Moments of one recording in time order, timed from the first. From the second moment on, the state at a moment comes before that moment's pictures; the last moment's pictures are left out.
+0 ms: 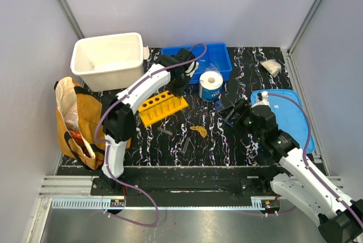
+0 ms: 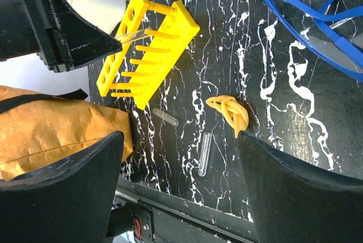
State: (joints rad) left arm -0.64 2.04 1.98 -1.14 -0.06 -0.10; right arm 0.52 0.73 0.60 -0.31 0.02 1.03
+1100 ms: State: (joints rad) left arm -0.56 1.60 1.62 -0.91 0.06 -0.20; right arm 0.55 0.91 0.74 -0.44 0.04 0.95
